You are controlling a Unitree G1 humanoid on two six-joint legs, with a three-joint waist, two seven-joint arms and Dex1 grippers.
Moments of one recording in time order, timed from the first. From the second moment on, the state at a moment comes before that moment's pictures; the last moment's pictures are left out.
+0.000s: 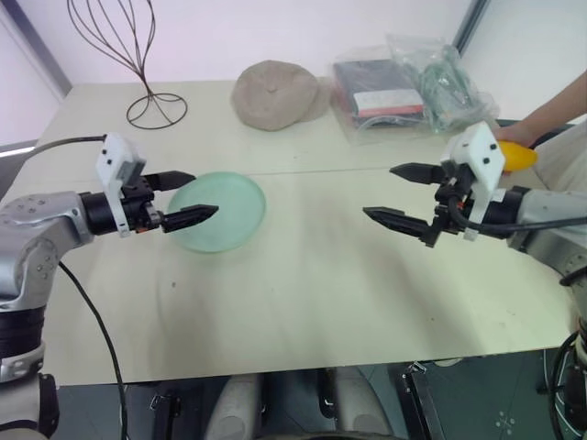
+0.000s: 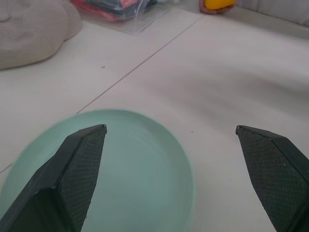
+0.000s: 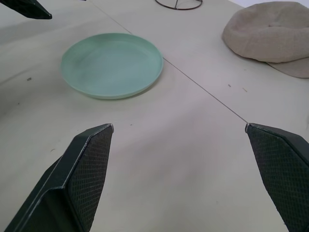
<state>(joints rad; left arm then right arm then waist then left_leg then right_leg) -0.43 0.88 0.22 -0.17 -0.65 0.74 -0.98 -0.47 -0.89 -0.21 -0.56 0.76 1.00 0.66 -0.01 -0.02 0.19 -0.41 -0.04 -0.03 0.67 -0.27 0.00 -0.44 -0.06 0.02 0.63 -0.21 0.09</state>
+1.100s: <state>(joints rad) -0.44 0.86 0.22 -0.17 -0.65 0.74 -0.97 -0.47 -0.89 -0.21 -0.56 0.76 1.00 0.65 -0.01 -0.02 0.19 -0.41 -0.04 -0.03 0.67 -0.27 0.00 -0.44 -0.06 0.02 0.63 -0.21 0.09</state>
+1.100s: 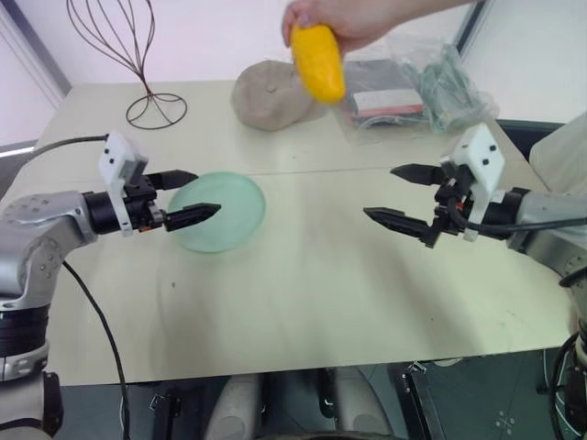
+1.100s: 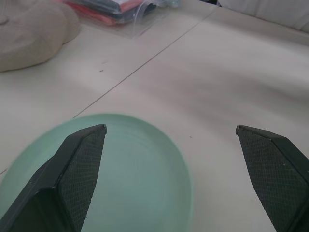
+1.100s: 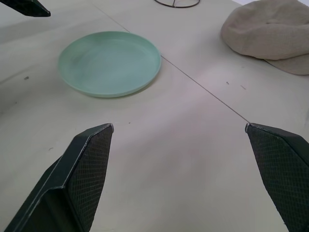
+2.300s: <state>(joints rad) -0.43 0.85 0.22 -0.20 -0.67 0.74 -0.92 -0.98 -0.30 -0.09 -0.20 0.67 1.06 0.18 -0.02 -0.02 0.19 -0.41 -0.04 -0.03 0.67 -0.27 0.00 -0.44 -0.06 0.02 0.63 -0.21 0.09</state>
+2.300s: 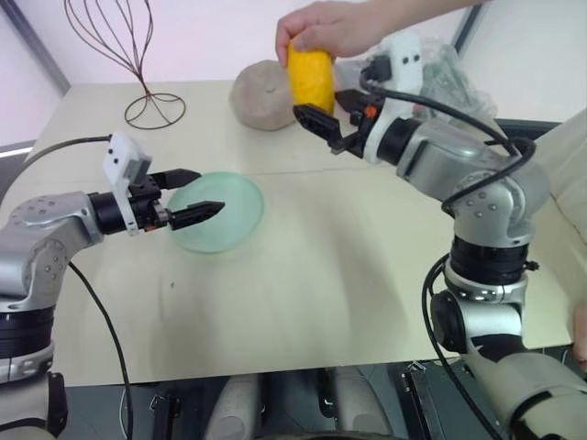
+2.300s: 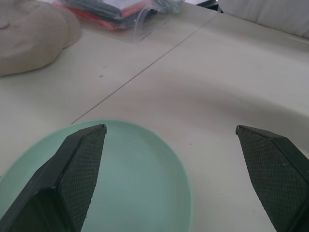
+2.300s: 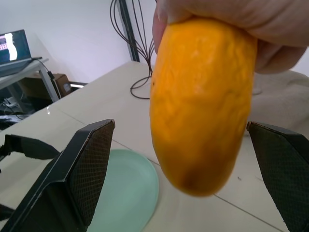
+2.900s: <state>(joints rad) -0.43 0.84 0.22 -0.22 -0.69 0.76 -0.89 -1.04 -0.23 -0.03 -0.03 0.54 0.94 0.25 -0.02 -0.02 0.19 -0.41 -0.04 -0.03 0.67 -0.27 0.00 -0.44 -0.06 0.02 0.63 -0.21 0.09</state>
